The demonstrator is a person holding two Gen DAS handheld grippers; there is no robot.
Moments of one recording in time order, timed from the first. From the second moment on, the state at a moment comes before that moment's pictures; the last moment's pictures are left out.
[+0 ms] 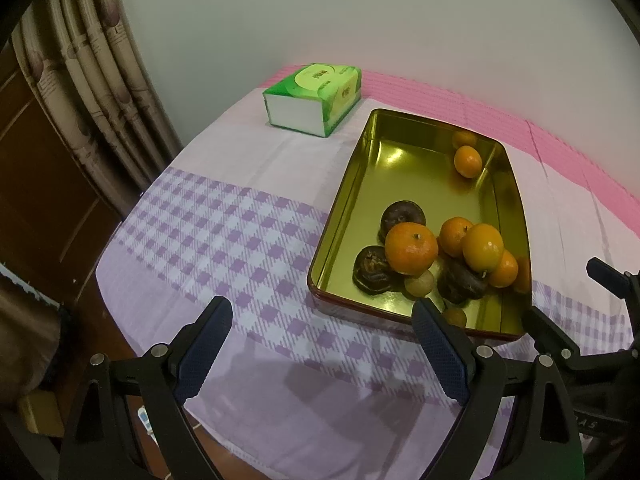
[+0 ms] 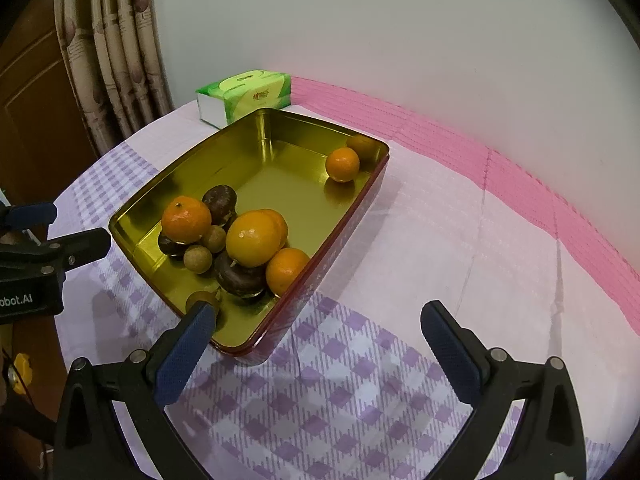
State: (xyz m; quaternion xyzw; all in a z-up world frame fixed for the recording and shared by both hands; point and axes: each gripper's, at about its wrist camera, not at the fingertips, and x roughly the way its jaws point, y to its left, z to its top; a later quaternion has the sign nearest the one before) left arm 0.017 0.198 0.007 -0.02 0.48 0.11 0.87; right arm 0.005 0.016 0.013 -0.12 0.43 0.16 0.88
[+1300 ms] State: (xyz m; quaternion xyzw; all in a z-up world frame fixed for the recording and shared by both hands) left arm 0.020 0.194 0.005 -0.02 0.49 0.10 0.87; right arm 0.003 0.027 0.001 -0.12 0.45 0.16 0.87
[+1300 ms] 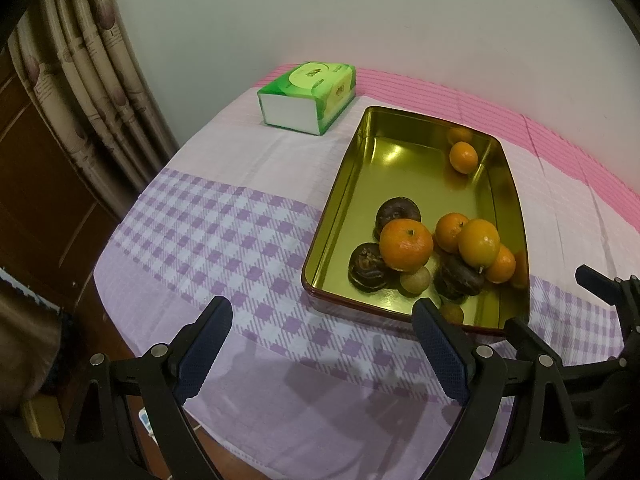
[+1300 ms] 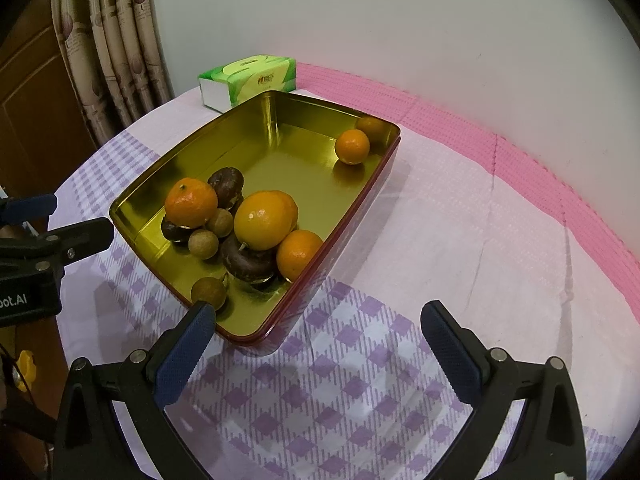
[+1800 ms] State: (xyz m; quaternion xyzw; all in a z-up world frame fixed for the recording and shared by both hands) left arm 0.020 0.193 0.006 -0.02 0.49 0.10 0.87; right arm 0.000 0.032 0.002 -0.12 0.45 0.17 0.87
